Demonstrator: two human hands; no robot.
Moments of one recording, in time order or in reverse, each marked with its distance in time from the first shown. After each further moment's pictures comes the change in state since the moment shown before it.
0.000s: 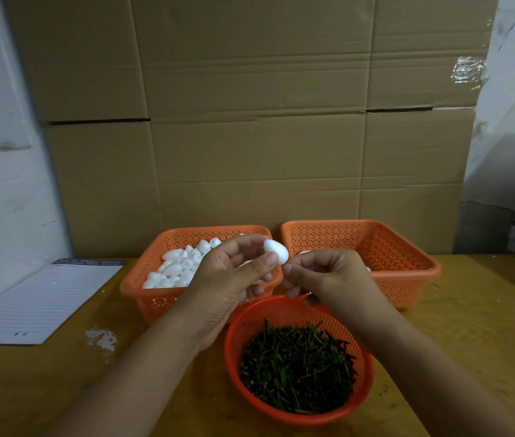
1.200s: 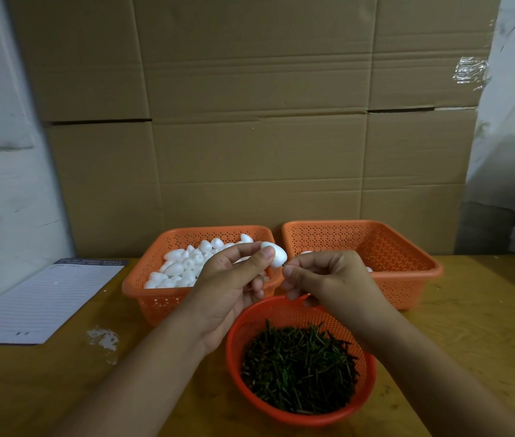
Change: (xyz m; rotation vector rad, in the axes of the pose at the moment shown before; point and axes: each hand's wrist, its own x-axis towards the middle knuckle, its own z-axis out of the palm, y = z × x) left_hand 0.004 -0.005 0.000 -0.135 0.023 -0.109; right_hand 0.001 0.002 0.002 -0.054 -0.024 -0.035
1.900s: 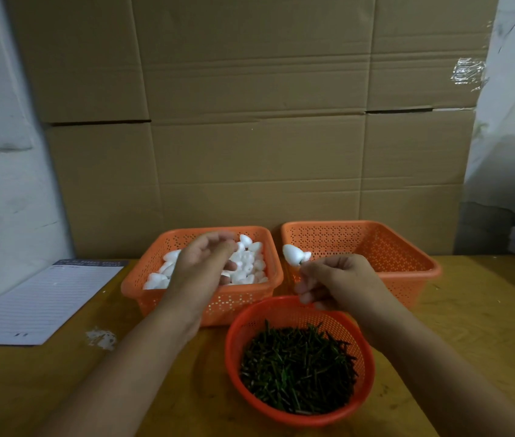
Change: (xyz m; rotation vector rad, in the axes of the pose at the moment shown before) left_hand 0.011 0.006 -0.025 0.310 0.330 0.165; right_hand 0.004 0.005 -0.011 0.068 0.097 0.225
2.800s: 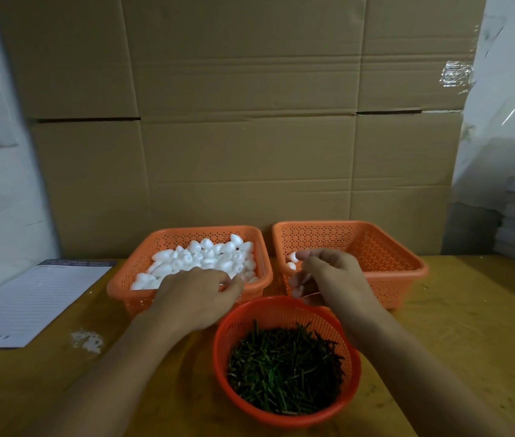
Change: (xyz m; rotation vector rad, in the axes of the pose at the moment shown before) left_hand 0.014 -0.022 -0.006 1.413 -0.251 0.148; right_hand 0.001 0.002 0.003 0.063 0.063 -0.063
